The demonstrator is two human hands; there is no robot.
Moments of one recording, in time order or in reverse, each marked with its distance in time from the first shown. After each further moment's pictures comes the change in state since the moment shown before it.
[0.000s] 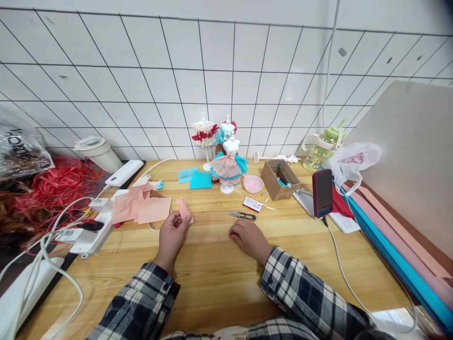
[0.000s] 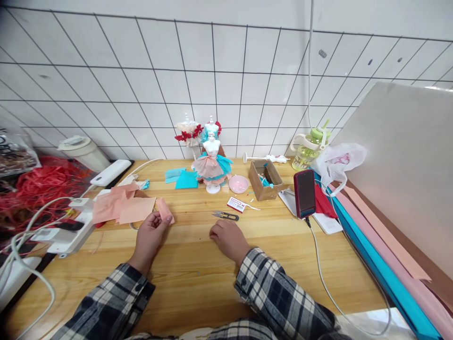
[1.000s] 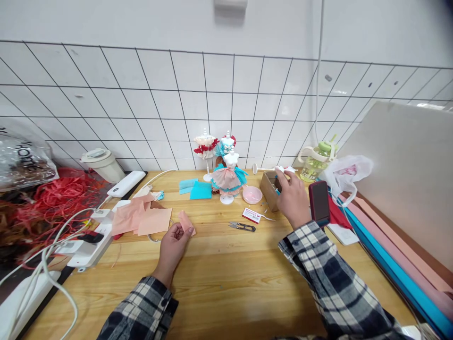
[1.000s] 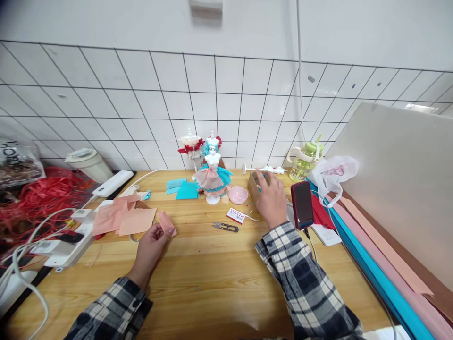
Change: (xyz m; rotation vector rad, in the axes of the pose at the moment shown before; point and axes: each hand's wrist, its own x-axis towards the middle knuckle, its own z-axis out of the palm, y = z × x) left_hand 0.003 -0.001 -0.002 -0.021 -0.044 -0.019; right_hand 0.022 0.050 -0.150 -0.367 0.668 0.394
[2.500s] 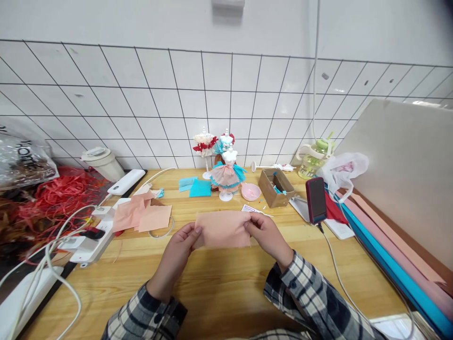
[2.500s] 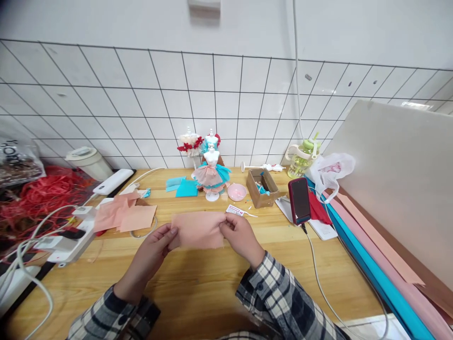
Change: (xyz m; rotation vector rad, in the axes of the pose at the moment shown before) left_hand -0.051 0.082 0.022 -0.417 -0.300 -0.350; right_hand -0.081 -0.067 0.004 1.129 -0.595 0.237
